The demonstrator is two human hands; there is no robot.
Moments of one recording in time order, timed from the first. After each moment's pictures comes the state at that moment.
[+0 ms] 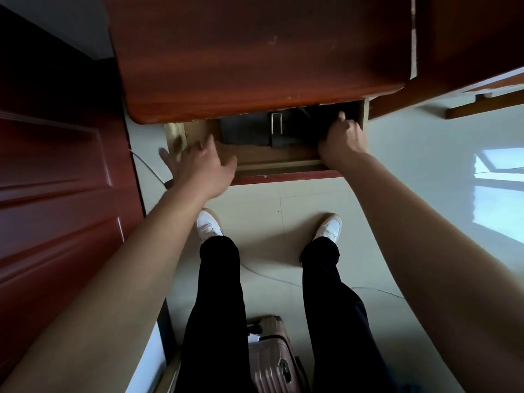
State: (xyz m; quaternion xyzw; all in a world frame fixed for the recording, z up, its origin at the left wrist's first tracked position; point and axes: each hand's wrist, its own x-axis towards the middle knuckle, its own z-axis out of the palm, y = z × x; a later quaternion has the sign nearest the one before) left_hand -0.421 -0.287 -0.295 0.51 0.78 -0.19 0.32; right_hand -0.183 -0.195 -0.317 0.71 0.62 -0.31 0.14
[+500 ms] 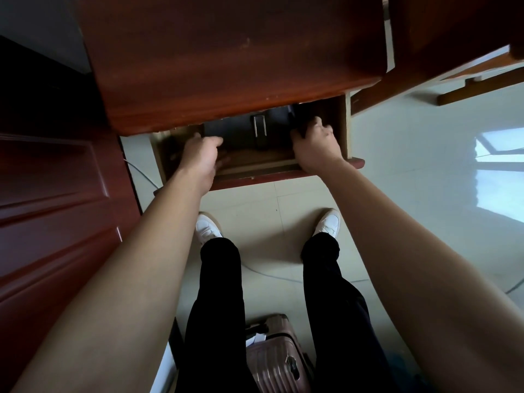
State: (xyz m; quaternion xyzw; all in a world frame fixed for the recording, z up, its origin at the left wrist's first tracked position) left_hand -0.398 -0.255 -0.319 0.05 0.78 0.26 0.56; right_hand -0.196 -0.211 -0.312 0.72 0.52 -0.44 0.07
